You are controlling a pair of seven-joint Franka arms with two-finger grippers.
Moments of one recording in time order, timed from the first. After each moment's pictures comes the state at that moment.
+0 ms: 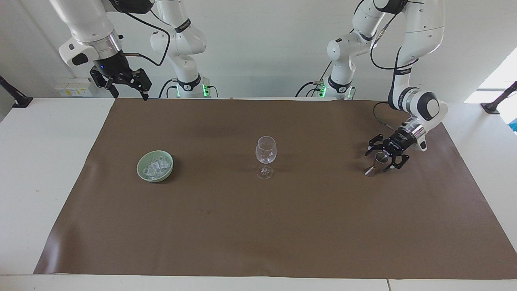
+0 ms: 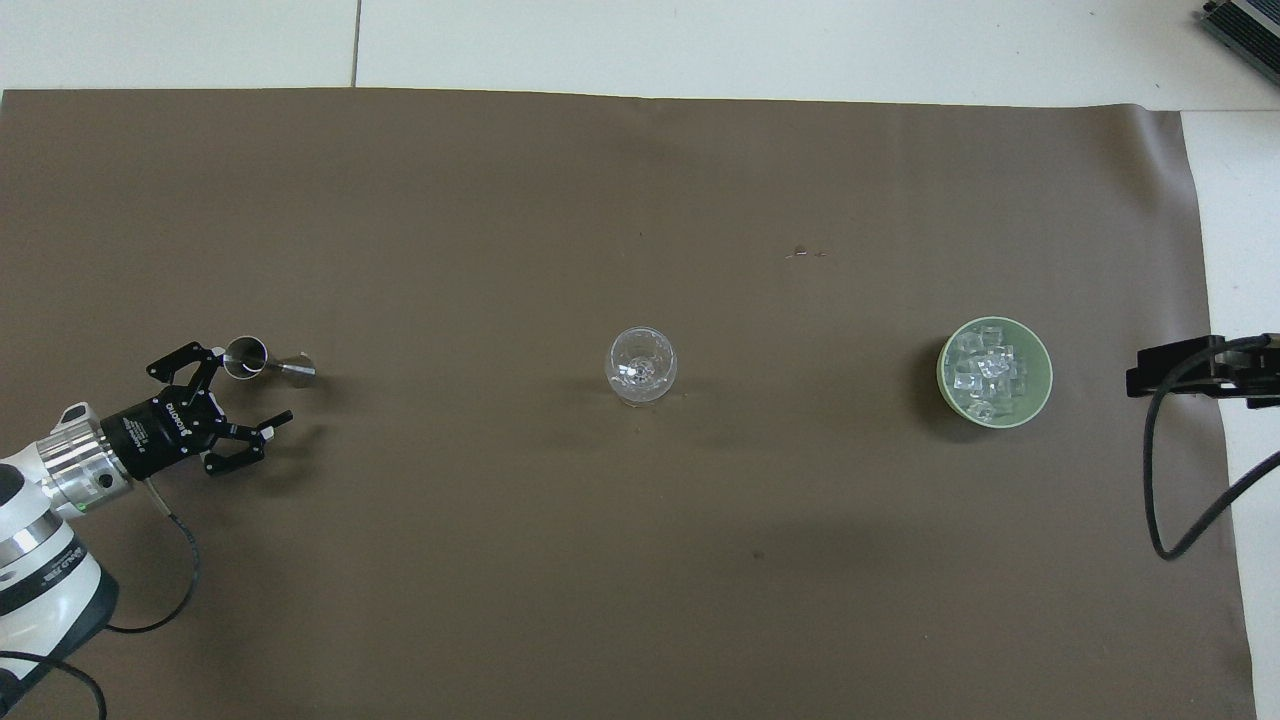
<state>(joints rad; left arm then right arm) 0.37 0.20 -0.02 -2.39 -1.53 2.02 -0.53 0.03 -0.13 -0.07 -1.70 -0.01 1.54 0.08</state>
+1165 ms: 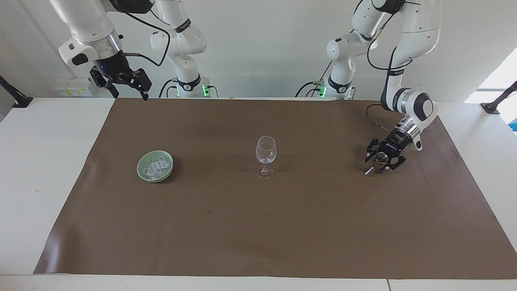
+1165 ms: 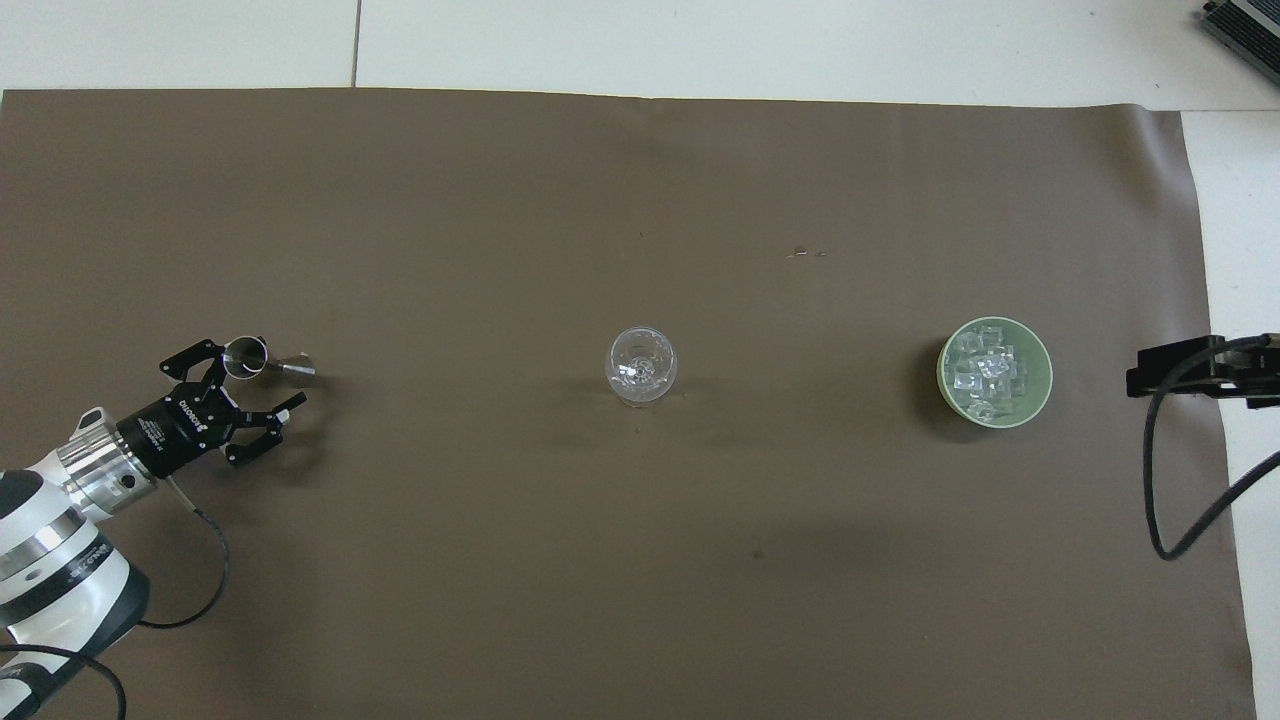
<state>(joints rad) 0.33 0.19 -0.02 -2.42 -1.68 2.04 -0.48 0.03 -0.13 -0.07 -1.70 -0.01 1.54 0.08</state>
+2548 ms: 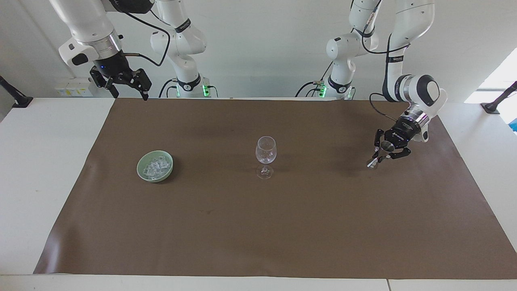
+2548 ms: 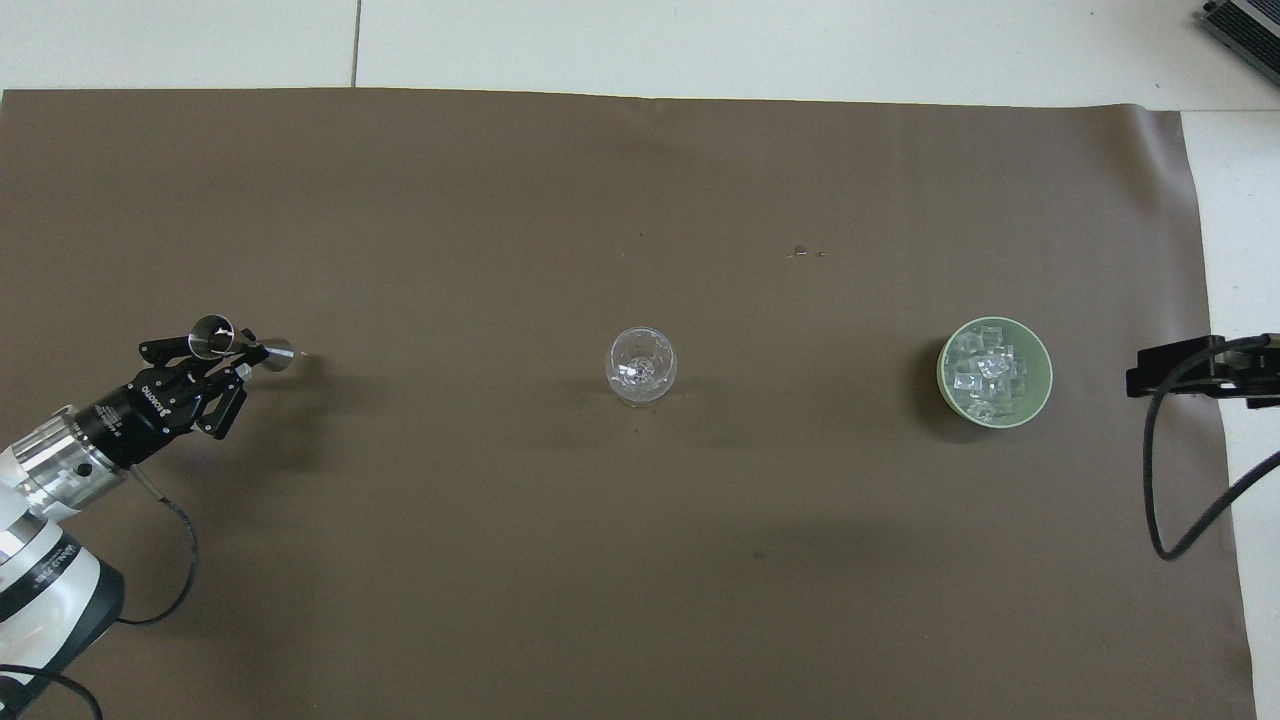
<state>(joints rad) 0.21 -0.04 -0.03 -2.41 -1.70 2.11 -0.83 0.03 -0.13 -0.07 -1.70 -0.01 1.54 0.08</state>
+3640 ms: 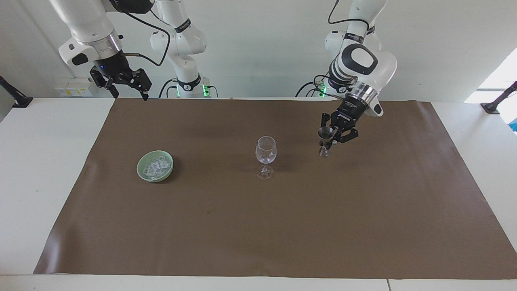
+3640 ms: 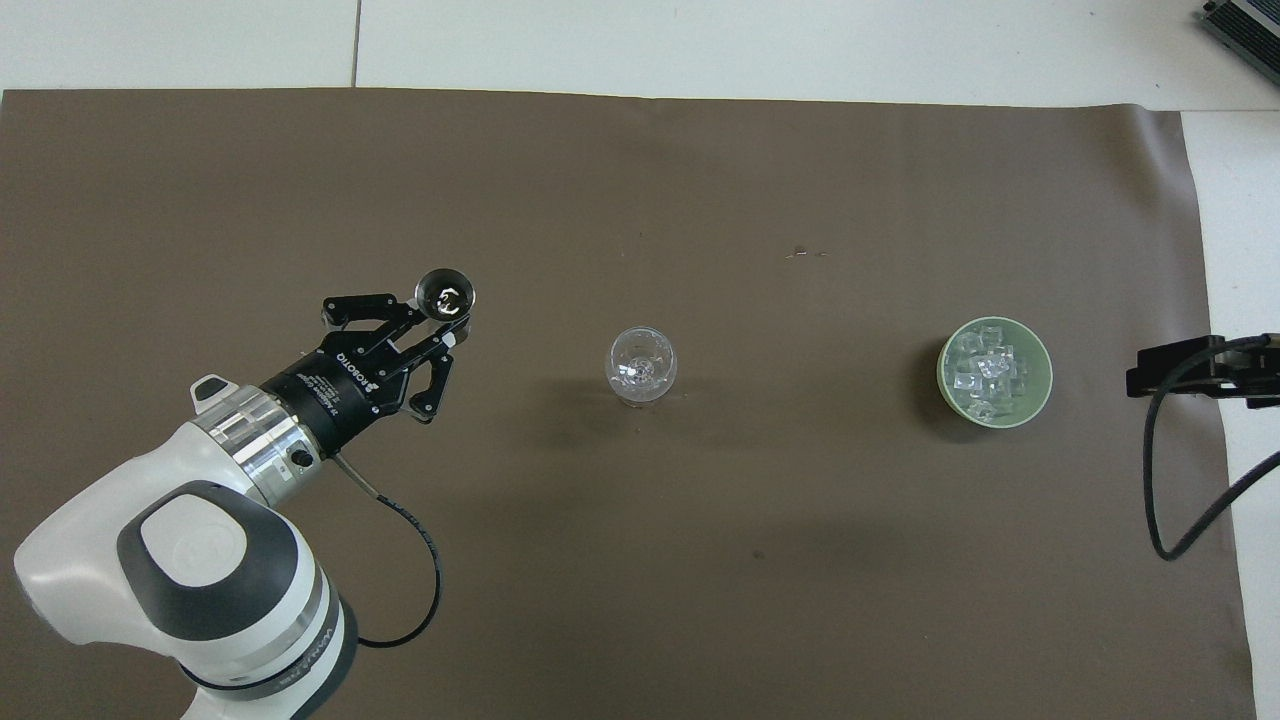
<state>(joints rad) -0.43 -0.18 -0.05 -2.31 -1.75 2.86 -1.07 0.03 -0.13 -0.07 -1.70 -0.01 1.54 0.08</state>
